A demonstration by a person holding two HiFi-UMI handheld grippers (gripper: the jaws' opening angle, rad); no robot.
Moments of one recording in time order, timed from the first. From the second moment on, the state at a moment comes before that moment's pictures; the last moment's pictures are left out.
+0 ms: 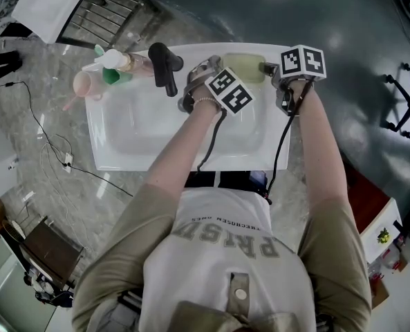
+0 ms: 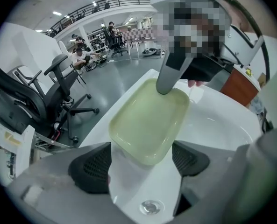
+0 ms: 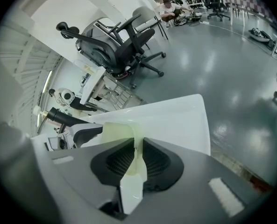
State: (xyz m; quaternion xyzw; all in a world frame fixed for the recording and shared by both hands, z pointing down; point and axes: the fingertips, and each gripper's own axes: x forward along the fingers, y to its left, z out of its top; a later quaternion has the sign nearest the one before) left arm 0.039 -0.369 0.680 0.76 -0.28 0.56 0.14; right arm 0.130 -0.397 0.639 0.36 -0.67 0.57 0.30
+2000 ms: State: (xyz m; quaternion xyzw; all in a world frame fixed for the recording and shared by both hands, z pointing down) left arm 0.041 -0.375 0.675 0.78 -0.28 0.55 0.14; right arm 0.140 -0.407 0.645 0.43 -0.67 0.52 0.31
